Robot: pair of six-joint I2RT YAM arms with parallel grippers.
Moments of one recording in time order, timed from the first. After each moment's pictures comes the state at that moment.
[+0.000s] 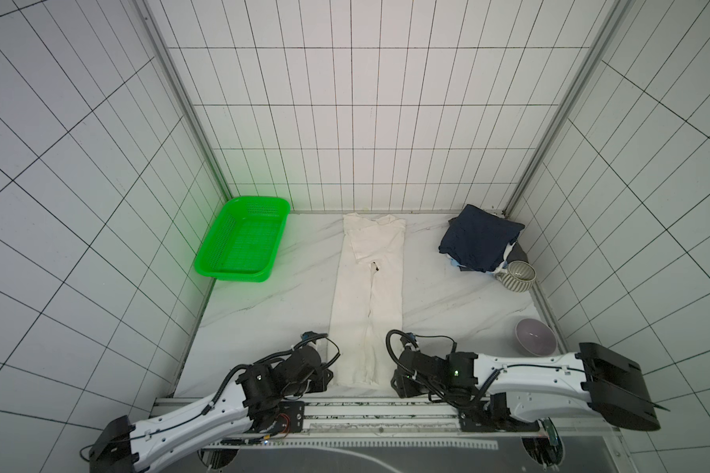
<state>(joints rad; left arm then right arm) -1.00 0.54 0.16 -0.59 0.06 -1.01 1.32 1.21 0.50 -0.38 0.02 1.09</state>
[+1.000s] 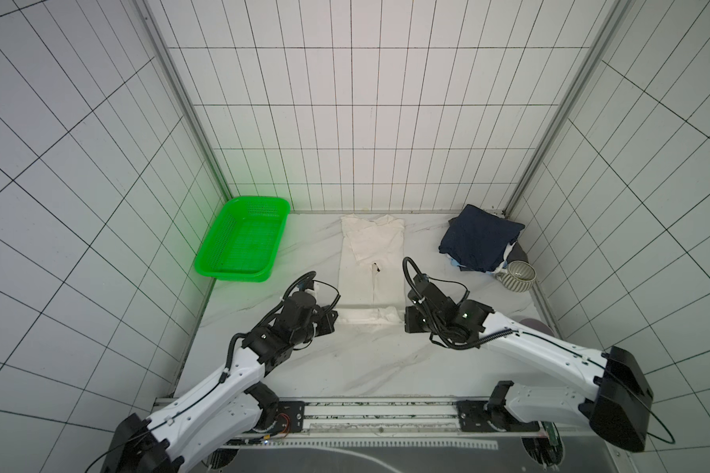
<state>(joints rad) -0.57 0.91 0.53 -0.36 0.13 -0.77 0.85 1.25 0.87 -0.59 0.11 0.70</state>
